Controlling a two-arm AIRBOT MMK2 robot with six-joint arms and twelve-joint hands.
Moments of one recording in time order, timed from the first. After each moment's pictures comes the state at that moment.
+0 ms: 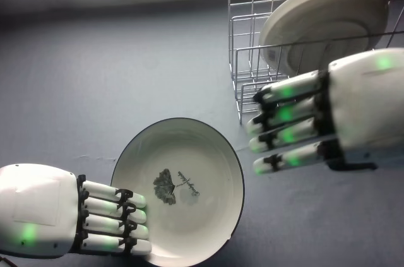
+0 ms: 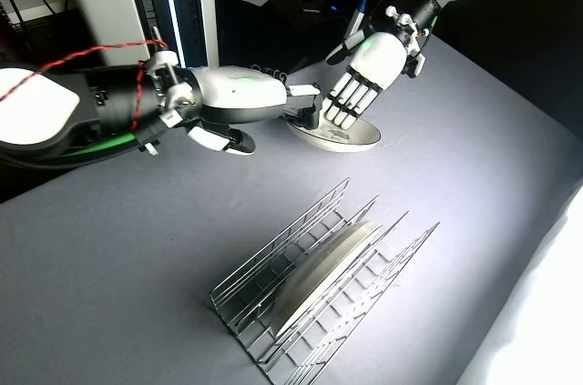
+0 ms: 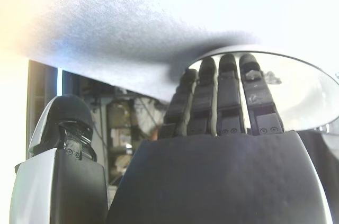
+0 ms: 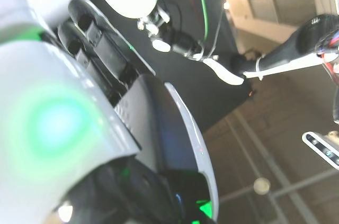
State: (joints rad) left arm 0.81 -0.86 1.14 1.46 -0.84 0.11; right arm -0.43 -0.95 1.10 -1.19 0.88 -0.49
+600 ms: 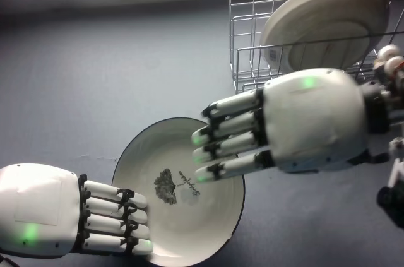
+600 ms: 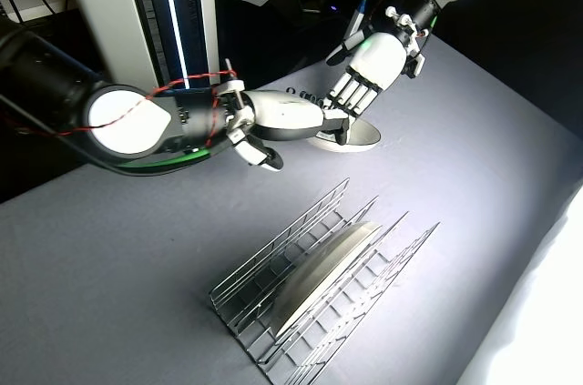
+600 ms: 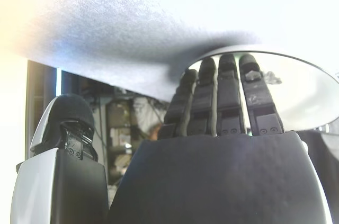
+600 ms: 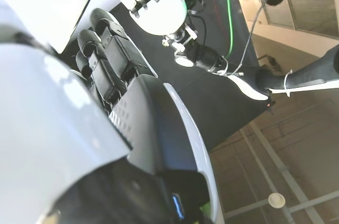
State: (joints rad) left arm 0.81 -0.86 1.14 1.46 -0.83 0.11; right arm -0.44 -1.12 1.15 -1.21 0.74 -0.51
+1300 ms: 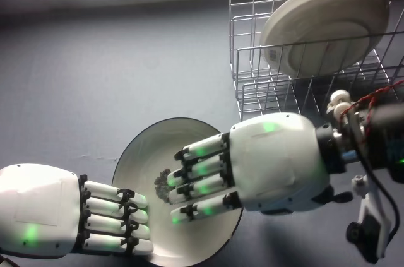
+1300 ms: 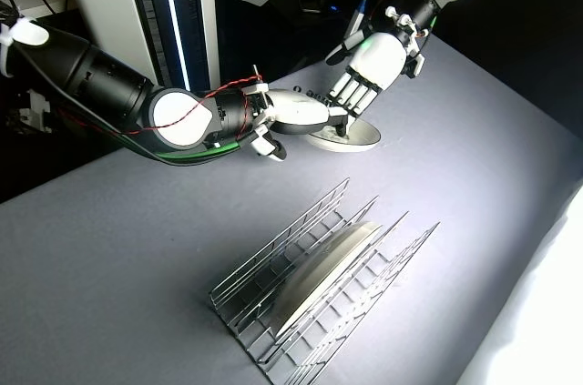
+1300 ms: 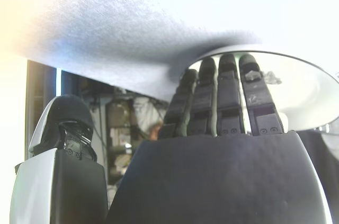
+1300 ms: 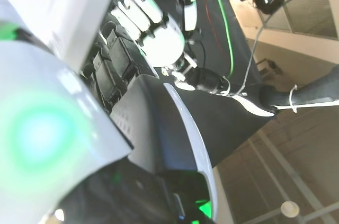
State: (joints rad) left arm 0.81 -0.86 1.14 1.46 -0.83 0.11; right arm -0.48 -1.25 1.16 -1.20 0.65 -0.52
